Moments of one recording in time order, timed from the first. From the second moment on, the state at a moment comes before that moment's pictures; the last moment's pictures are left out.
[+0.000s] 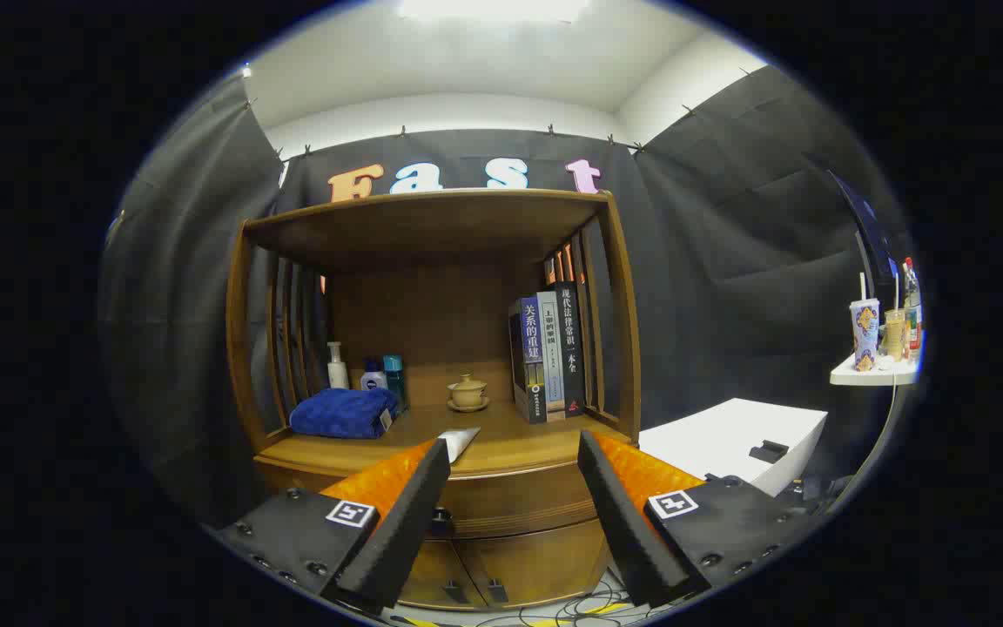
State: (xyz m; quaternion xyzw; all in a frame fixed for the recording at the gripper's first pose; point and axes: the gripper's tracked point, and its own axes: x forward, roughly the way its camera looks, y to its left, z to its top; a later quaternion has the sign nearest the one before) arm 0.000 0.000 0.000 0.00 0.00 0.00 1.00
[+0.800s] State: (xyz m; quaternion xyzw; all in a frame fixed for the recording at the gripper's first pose) arm 0.007 -0.002 -0.013 0.02 0.01 0.00 1.00
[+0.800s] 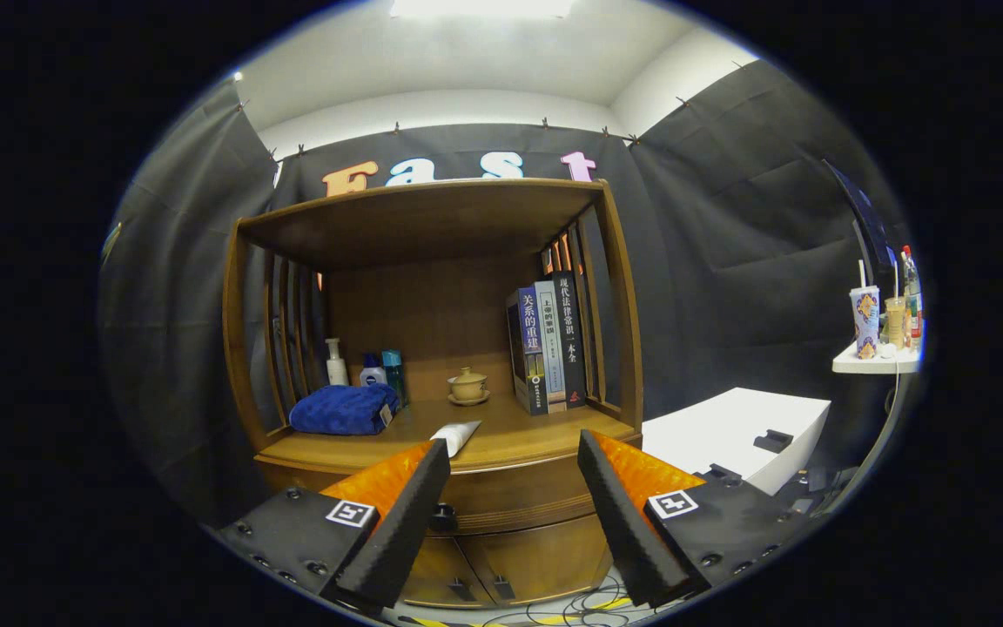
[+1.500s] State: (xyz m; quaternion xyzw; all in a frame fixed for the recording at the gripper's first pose) arm 0.053 0.016 -0.052 0.01 0.01 0.02 1.00
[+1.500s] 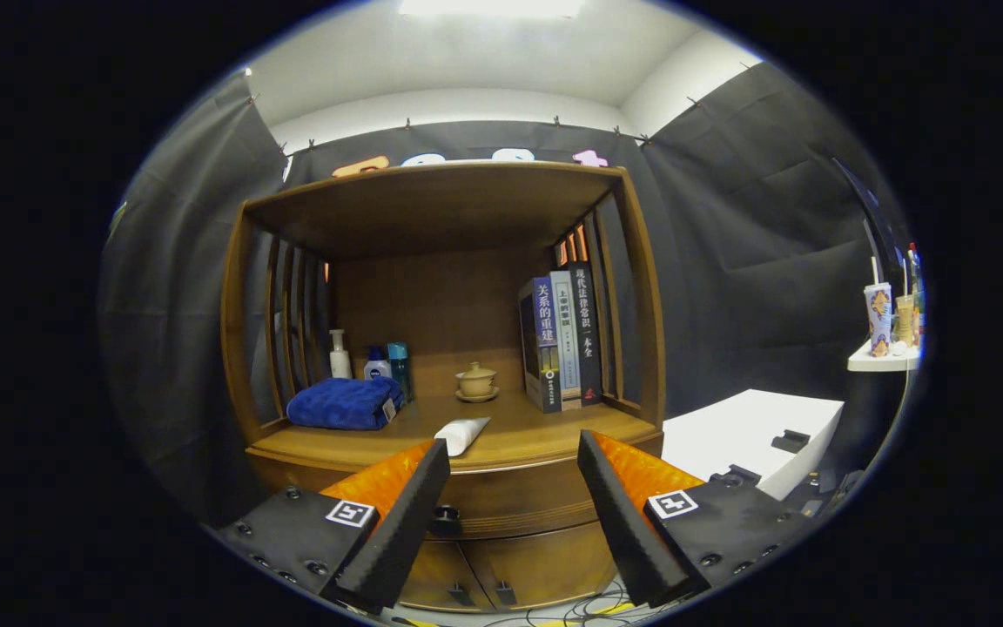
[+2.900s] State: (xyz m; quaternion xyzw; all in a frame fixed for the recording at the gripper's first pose) arm 0.143 0.083 -0.227 -0.02 0.14 0.13 0.98
